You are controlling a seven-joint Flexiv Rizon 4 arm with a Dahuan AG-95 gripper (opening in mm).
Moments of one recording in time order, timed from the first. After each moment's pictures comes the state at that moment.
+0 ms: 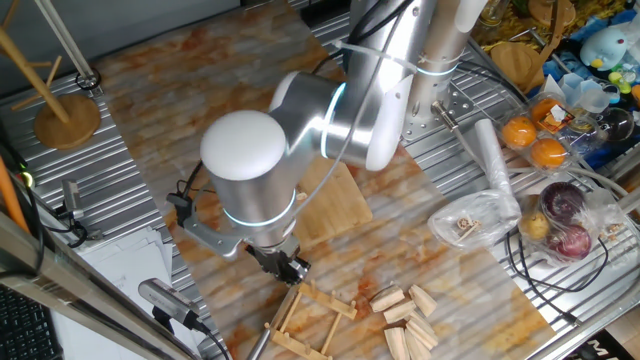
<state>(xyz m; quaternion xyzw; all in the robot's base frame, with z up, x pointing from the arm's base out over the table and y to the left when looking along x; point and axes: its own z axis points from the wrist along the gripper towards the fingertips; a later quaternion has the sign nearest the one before) 0.560 0.316 0.125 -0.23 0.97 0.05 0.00</state>
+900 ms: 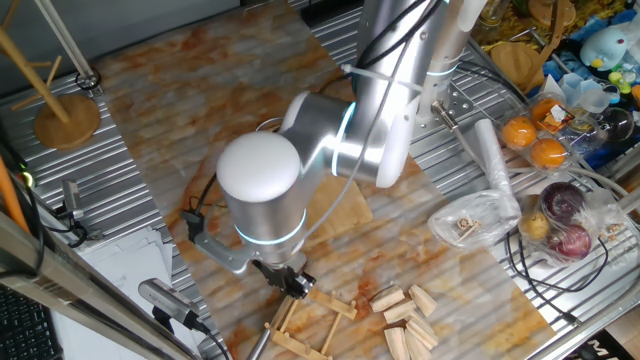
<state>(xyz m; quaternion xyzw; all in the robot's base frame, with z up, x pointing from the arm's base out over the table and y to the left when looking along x) 0.562 0.333 0.103 -0.23 0.97 0.05 0.01</state>
